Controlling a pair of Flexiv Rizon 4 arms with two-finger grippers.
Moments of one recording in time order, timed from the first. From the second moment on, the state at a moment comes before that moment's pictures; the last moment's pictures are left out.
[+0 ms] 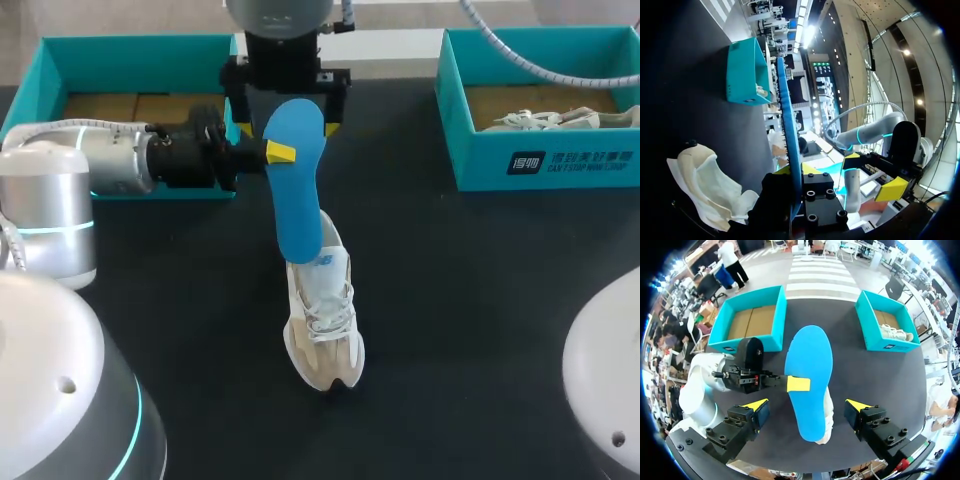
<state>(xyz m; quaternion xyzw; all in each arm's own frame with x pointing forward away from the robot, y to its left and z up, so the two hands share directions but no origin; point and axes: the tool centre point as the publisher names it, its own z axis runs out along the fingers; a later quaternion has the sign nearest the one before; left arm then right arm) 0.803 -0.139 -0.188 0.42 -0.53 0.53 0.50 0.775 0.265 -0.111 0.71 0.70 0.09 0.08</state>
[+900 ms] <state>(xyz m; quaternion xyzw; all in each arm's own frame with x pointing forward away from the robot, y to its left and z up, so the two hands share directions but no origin) 0.803 -0.139 -0.188 0.42 -0.53 0.53 0.50 0.784 0.249 -0.104 0.69 0.72 0.11 0.01</state>
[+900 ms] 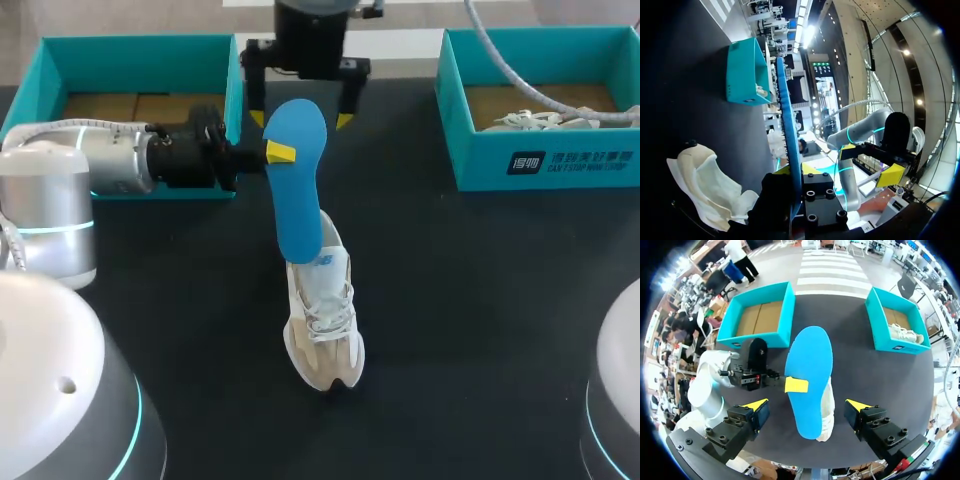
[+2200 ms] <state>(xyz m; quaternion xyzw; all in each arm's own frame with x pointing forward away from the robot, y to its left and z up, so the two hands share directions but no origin) 0.803 -0.139 -0.188 0.42 -0.53 0.53 0.50 0.778 0.198 -0.140 0.58 0.71 0.34 -0.23</state>
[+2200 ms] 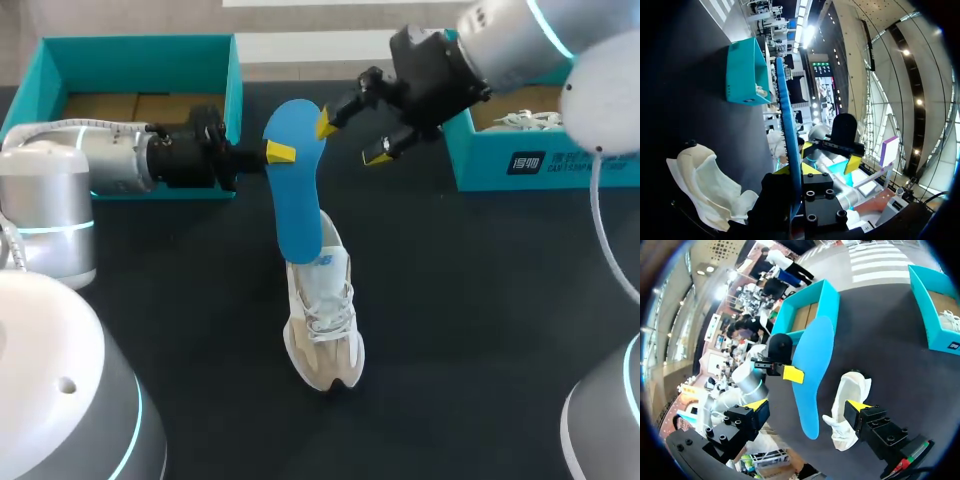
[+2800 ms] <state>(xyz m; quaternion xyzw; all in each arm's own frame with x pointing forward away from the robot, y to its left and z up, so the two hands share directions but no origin) 0.803 -0.139 -0.188 0.42 -0.53 0.53 0.50 0.787 0.196 -0.141 0.52 0.66 0.44 -0.31</state>
